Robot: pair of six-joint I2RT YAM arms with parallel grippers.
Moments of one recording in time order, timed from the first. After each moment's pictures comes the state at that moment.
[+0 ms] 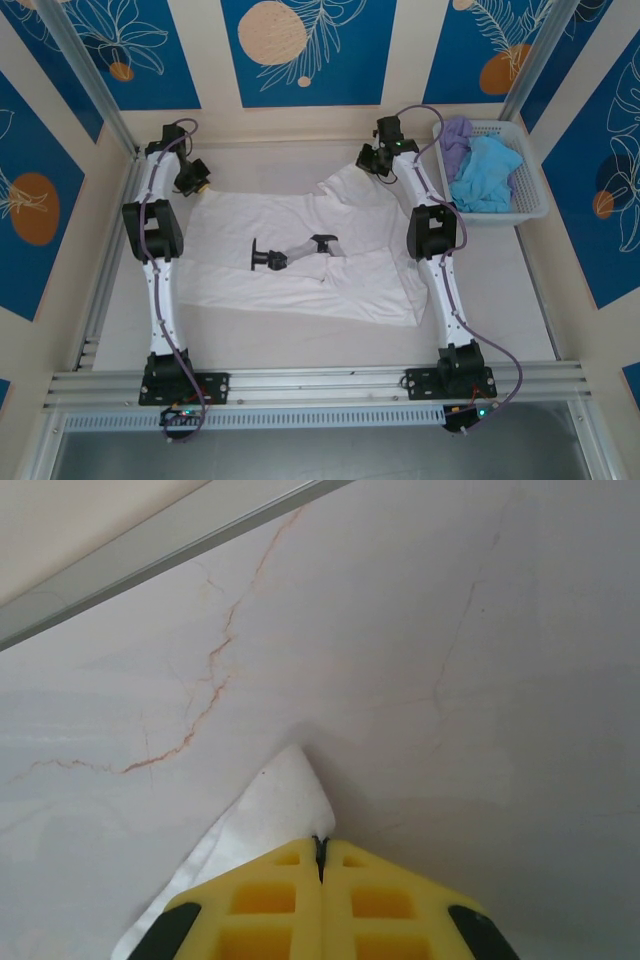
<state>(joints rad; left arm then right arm) 0.10 2.64 2.46 -1.04 0.20 -0.54 0.17 2.84 2.73 -0.81 -0.27 0.50</state>
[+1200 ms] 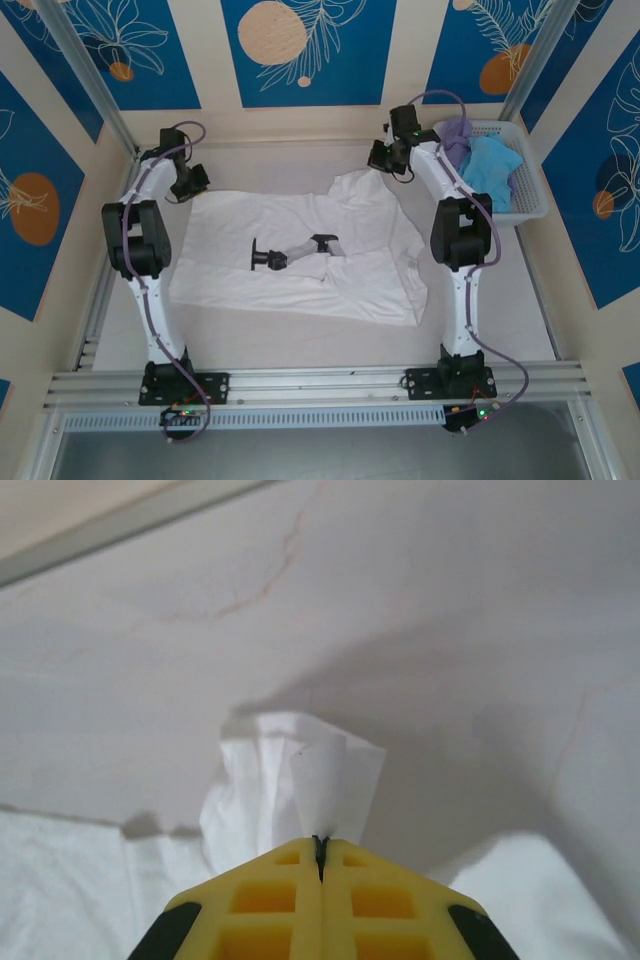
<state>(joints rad) 0.07 2.19 1.84 -0.77 0.12 -0.38 0.18 2.24 2.04 -0.77 -0.23 0.41</state>
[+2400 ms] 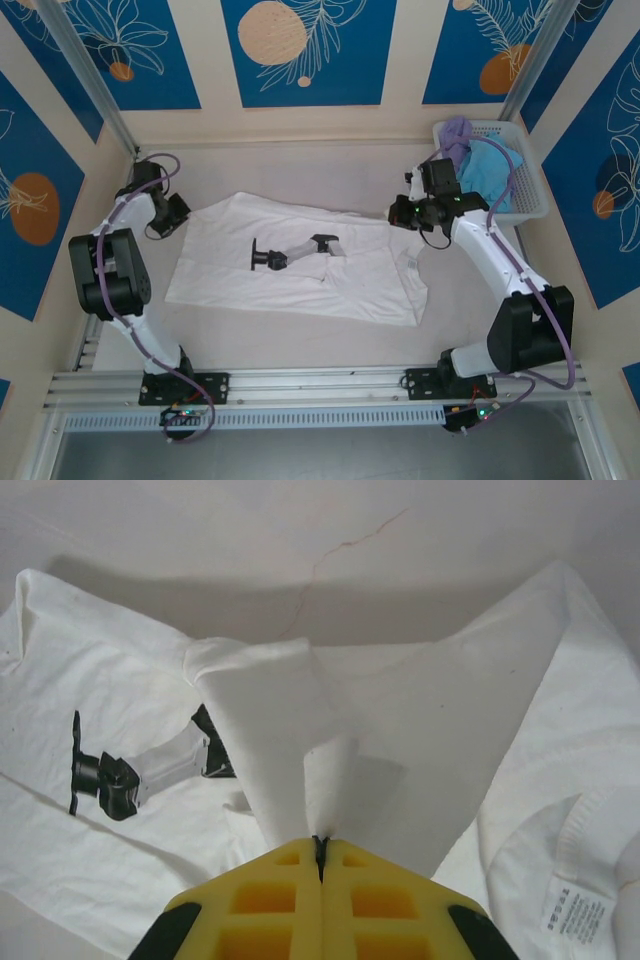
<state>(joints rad) 0.18 1.81 1.29 -0.61 0.11 -0.54 0.20 1.39 1.15 -0.72 -0.29 0.36</state>
